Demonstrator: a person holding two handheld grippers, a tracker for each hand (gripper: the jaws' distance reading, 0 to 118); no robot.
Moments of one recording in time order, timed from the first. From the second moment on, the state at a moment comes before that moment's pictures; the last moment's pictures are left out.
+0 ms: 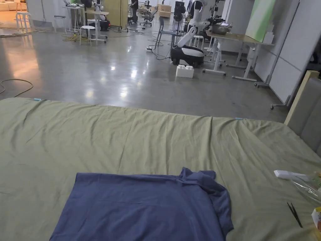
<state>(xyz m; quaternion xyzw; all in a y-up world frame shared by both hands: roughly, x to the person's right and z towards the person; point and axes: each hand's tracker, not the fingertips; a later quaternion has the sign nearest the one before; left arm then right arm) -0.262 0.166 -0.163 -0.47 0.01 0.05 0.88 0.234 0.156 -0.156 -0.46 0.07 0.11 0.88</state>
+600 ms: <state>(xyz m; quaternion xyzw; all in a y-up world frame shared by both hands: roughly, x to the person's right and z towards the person) -0.230 0.260 -0.192 -0.24 0.03 0.06 0.97 0.203 0.250 -0.176 -0.16 -0.02 0.05 0.99</state>
